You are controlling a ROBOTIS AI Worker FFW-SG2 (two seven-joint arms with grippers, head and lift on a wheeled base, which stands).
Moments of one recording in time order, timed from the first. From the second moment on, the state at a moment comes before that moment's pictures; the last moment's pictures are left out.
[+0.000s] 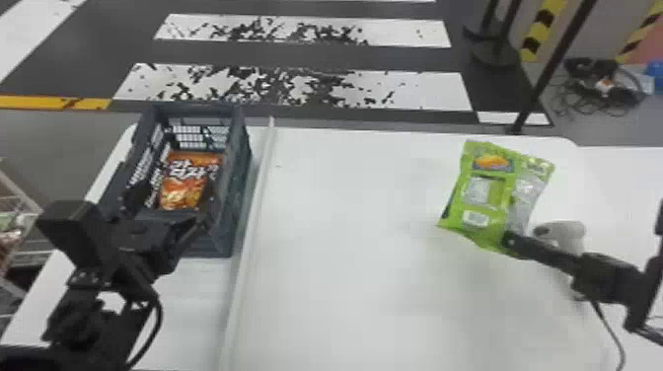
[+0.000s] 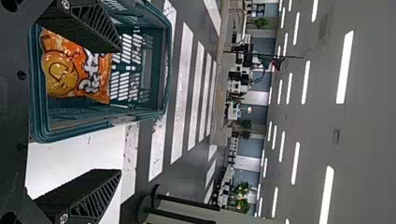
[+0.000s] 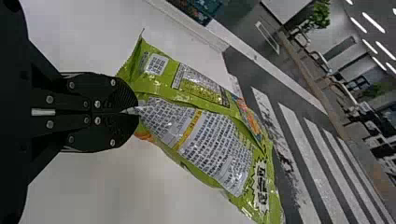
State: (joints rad) left arm 0.49 0.22 0.05 -2.06 0.30 0.13 0.00; right arm 0.26 -0.25 -0.44 -1.89 -0.41 0.94 0.74
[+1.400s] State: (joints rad) left arm 0.49 0.23 0.05 -2.07 0.30 0.13 -0.01; right arm 0.16 -0.32 -0.83 -1.39 -0.54 0.63 0.37
